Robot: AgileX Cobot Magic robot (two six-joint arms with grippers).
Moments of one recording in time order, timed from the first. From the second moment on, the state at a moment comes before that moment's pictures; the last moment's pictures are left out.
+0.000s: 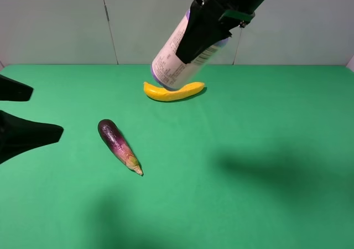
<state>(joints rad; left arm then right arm) -0.15 0.79 -0.52 -0.68 0.65 1.06 0.54 1.62 -1.56 0.49 1.20 -0.60</state>
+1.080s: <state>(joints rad) -0.57 1.28 -0.74 -0.88 0.37 1.36 0.54 1.62 -1.56 0.54 1.22 -0.61</state>
